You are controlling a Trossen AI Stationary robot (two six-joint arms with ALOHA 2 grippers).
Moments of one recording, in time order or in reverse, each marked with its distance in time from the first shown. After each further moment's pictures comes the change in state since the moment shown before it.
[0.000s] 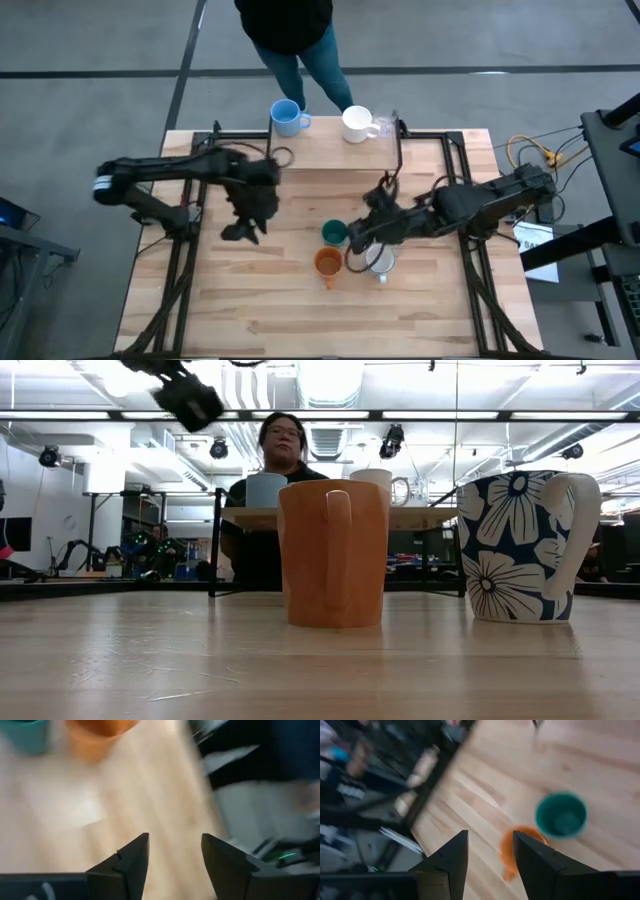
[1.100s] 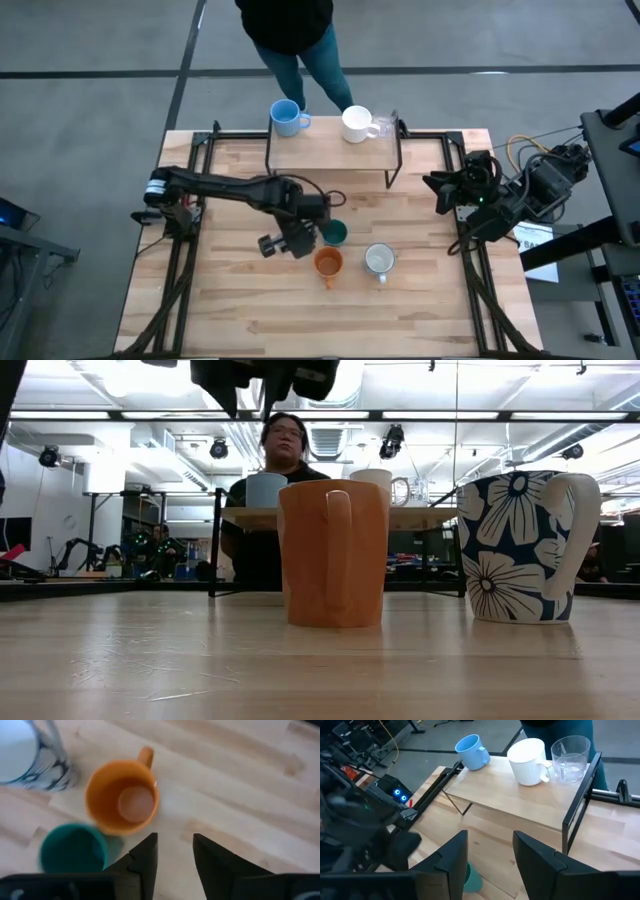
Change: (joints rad) left arm -0.207 0.428 0.379 0.056 -0.296 0.695; right arm 0.253 -0.387 -0.028 -0.671 0.602 0.268
